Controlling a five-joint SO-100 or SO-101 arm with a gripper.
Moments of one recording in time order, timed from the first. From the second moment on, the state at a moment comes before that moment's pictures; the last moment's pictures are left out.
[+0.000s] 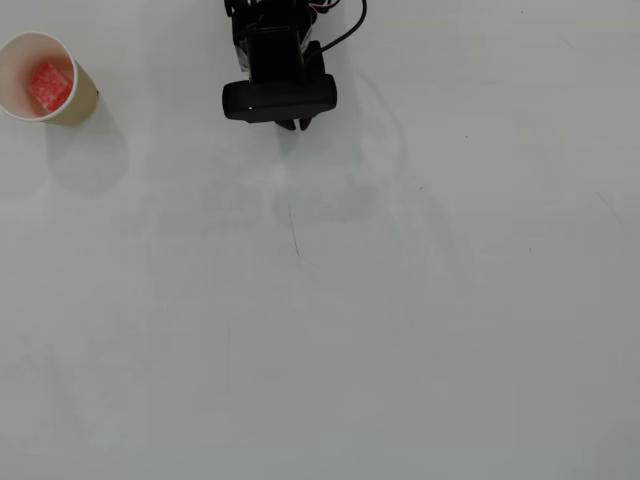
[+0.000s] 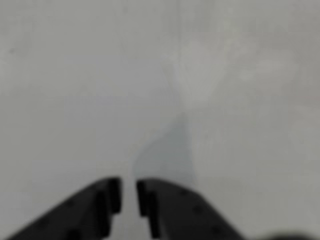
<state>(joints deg) -2.5 178.2 177.0 65.4 82.6</state>
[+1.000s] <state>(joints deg) -1.7 178.2 177.0 65.4 82.7</state>
